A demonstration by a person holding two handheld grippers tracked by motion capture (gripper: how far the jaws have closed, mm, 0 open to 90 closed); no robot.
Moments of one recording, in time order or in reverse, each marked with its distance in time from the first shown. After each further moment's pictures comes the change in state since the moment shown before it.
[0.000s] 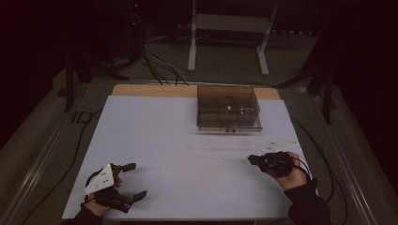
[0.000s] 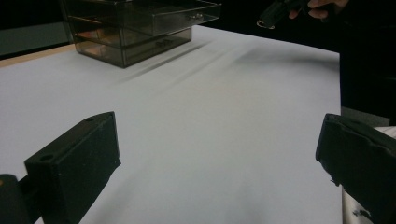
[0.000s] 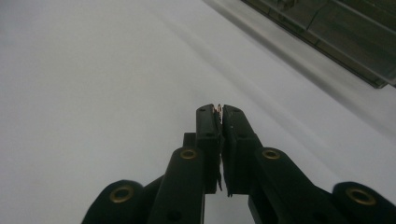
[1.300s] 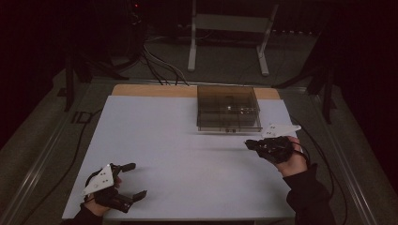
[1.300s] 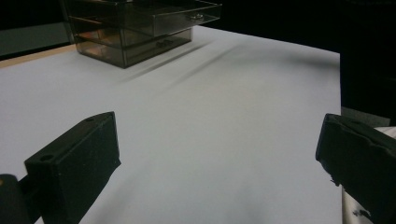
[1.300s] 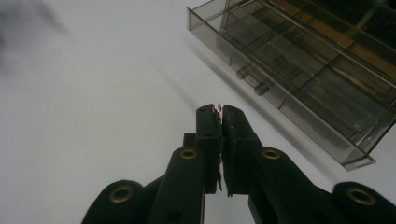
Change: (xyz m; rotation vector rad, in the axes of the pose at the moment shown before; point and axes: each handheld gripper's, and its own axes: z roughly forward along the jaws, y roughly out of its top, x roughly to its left) left arm 0.000 0.001 -0.001 0.001 0.002 0.004; right arm -0.003 0.051 -0.019 -0.071 -0.012 -0.056
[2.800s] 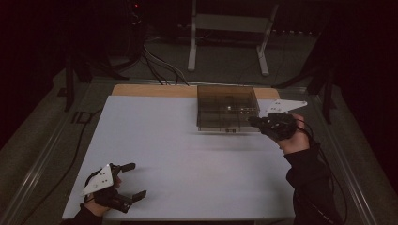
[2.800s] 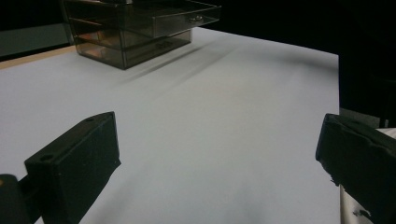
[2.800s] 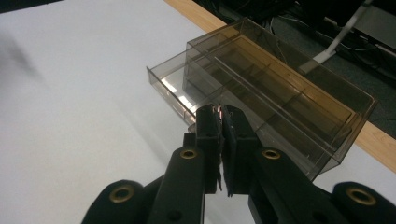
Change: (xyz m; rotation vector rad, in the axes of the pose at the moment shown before) left arm 0.000 0.000 -0.001 -0.007 -0.005 -0.004; right arm -0.035 0.047 -0.009 -0.069 -0.060 -0.008
